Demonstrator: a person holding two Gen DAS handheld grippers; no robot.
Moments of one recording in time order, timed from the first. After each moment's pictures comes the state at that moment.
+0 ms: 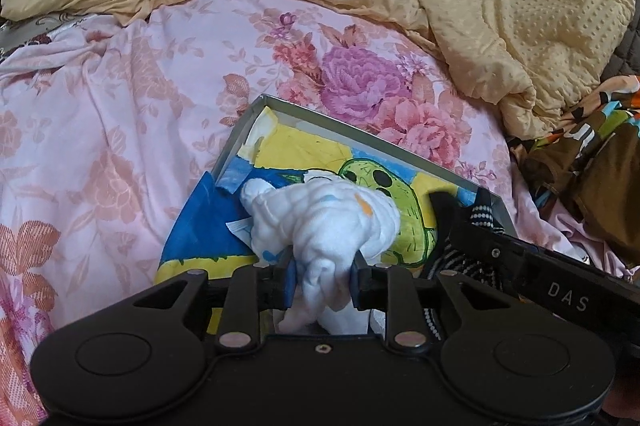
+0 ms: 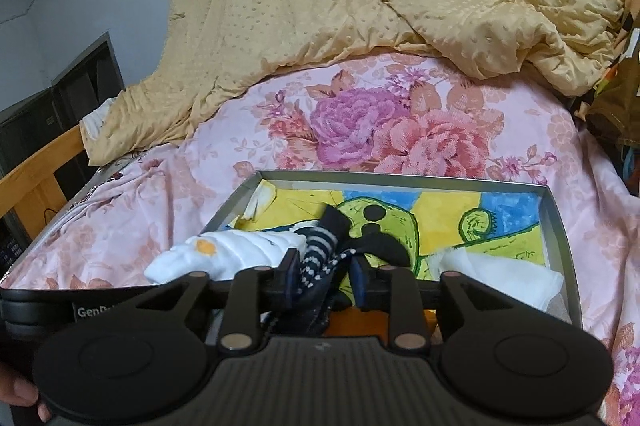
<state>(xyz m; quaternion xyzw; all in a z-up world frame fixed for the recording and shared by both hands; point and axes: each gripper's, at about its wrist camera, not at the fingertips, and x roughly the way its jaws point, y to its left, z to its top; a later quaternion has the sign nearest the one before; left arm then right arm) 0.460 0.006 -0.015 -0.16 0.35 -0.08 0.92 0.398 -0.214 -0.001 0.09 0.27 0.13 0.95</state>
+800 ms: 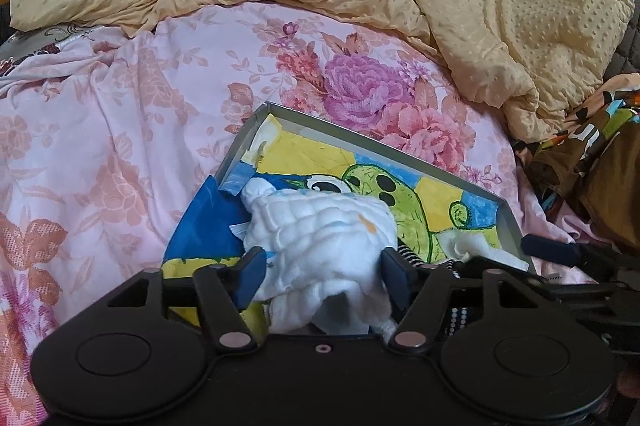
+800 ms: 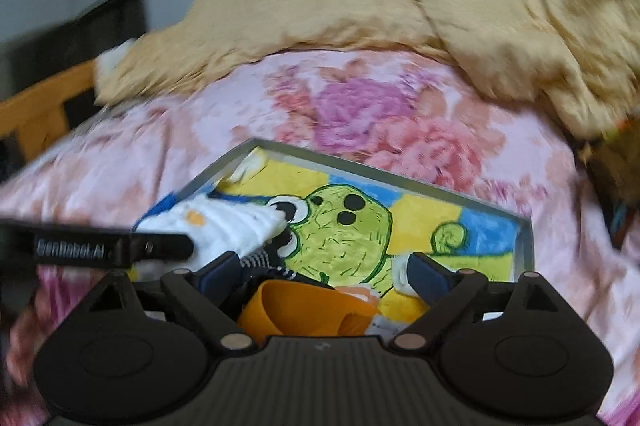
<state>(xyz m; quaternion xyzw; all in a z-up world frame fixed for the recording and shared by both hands) 0.452 -0.001 -0.015 -0.14 0.33 -0.07 0.93 0.396 -0.229 0.001 -0.03 0.28 0.17 0.95</state>
